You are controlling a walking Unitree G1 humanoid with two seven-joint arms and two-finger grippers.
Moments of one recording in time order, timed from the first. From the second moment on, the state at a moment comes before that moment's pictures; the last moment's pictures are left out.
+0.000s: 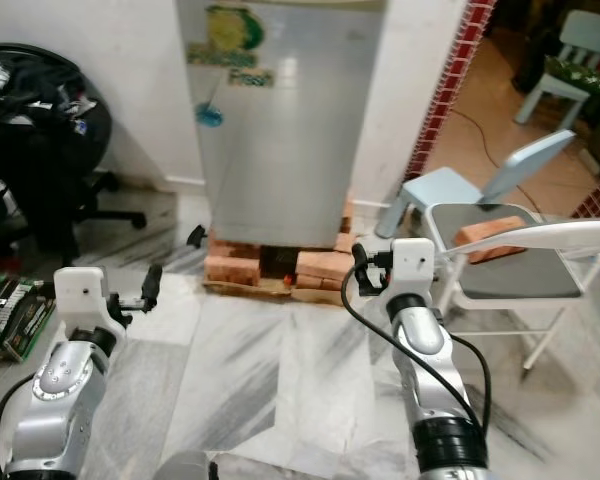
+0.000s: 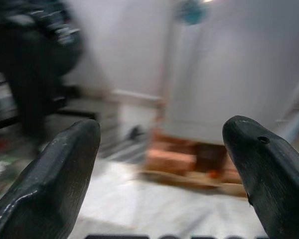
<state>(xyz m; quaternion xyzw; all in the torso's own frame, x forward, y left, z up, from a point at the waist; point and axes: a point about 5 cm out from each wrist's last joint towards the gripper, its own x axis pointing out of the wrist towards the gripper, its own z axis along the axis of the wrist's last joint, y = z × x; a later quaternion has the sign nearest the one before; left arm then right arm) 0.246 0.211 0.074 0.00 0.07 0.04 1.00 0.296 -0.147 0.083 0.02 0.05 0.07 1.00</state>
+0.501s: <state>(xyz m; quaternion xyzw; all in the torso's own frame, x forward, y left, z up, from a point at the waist) 0.248 0.207 0.077 0.00 0.06 0.03 1.00 0.296 -0.152 0.082 0.01 0.06 0.06 1.00</state>
